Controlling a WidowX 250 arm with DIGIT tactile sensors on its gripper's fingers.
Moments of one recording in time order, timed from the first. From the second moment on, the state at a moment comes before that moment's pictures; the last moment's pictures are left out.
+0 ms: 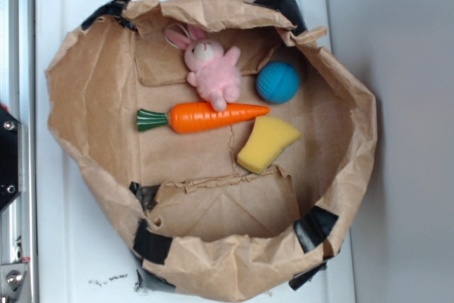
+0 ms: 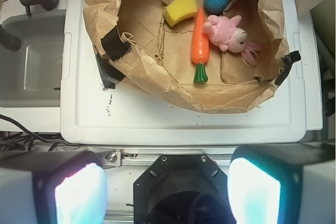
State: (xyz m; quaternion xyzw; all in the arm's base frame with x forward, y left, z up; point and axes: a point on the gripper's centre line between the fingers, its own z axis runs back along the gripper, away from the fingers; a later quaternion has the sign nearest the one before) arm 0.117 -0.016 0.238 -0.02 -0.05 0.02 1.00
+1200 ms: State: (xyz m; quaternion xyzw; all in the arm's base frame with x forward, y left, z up) arm 0.216 -0.013 0.200 0.00 -0.03 0.10 0.99
